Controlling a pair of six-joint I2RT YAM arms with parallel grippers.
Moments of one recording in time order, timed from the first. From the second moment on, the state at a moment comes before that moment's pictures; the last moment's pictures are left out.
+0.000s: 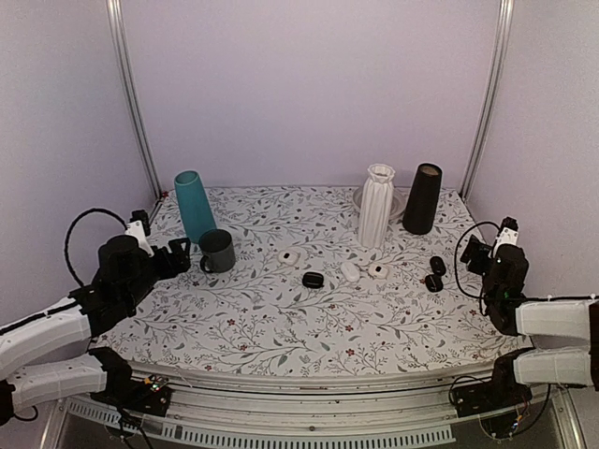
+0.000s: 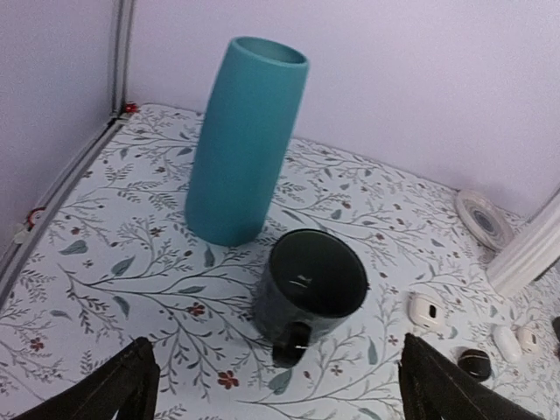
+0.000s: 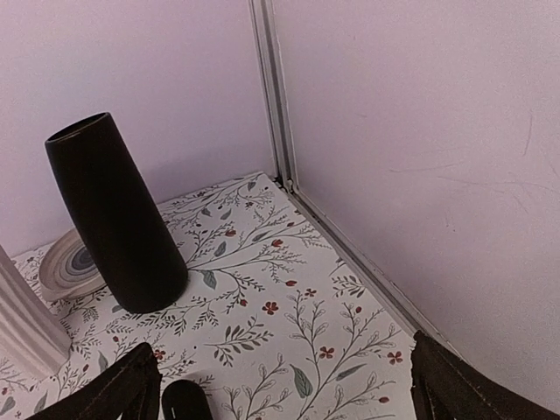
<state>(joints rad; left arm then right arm) -0.52 0.80 0.38 0.12 -0.38 -0.45 0.18 1.04 0.19 0.67 0.54 0.22</state>
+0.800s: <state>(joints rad) -0.09 1.32 0.03 1.16 -0.41 -0.02 0.08 1.53 0.17 1.44 0.27 -0.03</state>
